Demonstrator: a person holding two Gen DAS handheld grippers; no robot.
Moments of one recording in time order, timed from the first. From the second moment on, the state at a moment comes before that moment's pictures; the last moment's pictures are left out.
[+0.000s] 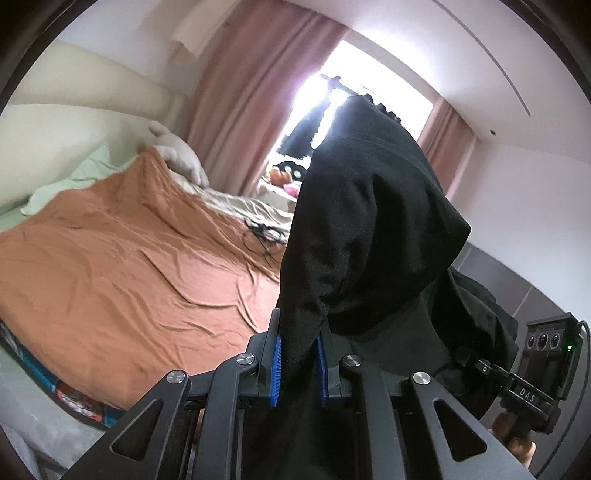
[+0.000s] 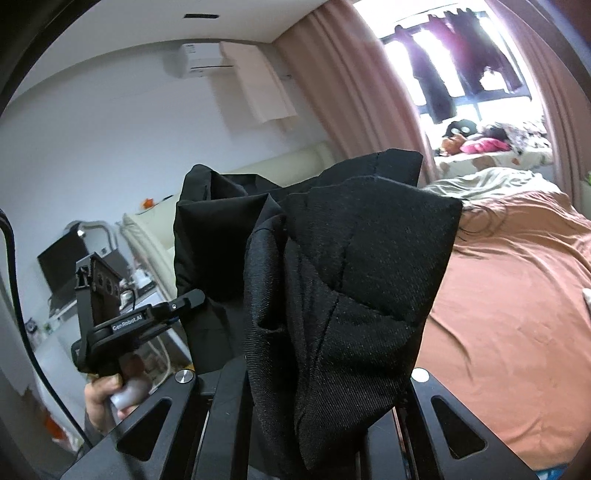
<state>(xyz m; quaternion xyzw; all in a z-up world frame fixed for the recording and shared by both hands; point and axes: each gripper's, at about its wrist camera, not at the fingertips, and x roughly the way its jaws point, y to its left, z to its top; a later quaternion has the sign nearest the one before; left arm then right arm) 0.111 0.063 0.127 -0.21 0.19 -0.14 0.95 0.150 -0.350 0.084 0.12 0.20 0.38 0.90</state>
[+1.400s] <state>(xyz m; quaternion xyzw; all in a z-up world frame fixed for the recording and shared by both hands) 0.140 0.456 0.126 -0.26 0.14 0.04 0.95 0.259 -0.016 0.053 0.05 0.23 0.56 0.79</state>
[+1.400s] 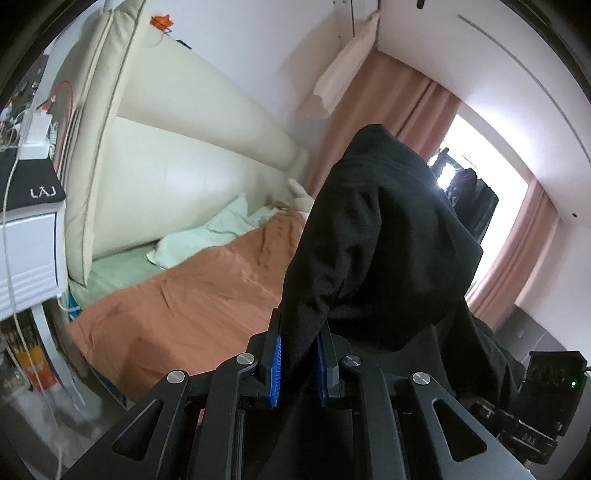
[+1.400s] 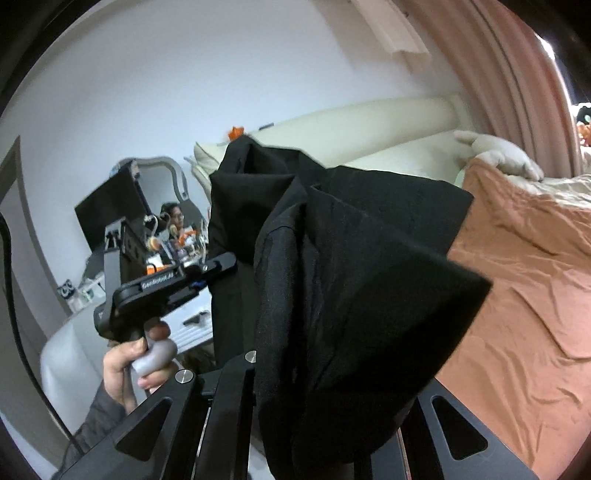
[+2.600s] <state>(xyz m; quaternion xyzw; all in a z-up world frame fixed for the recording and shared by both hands) 0.355 0.605 0.016 -0.21 0.29 0.24 0.90 0.473 0.190 -0.125 0.07 0.40 0.54 0.74</state>
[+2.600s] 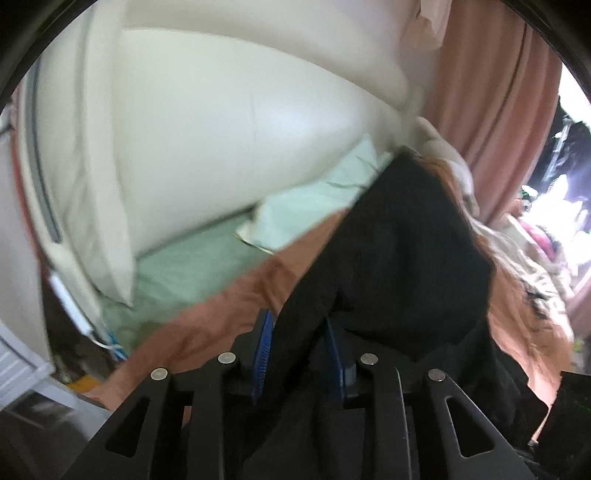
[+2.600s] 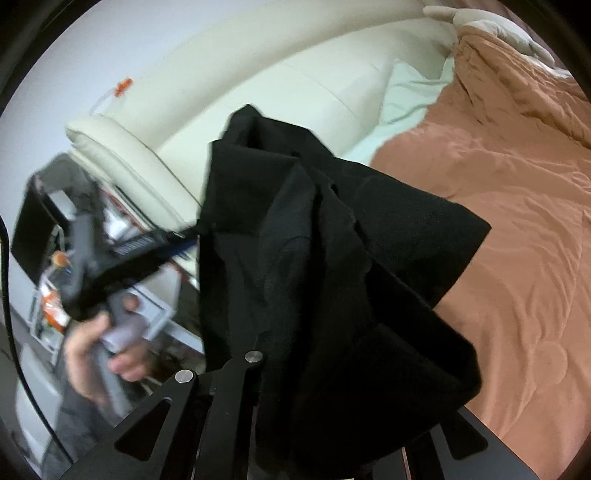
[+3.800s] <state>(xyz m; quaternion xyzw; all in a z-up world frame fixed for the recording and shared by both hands) 0.246 0.589 -0.143 -0.35 0.37 0.27 0.82 0.600 0.178 -0.244 0.00 0.51 0.38 0.77</state>
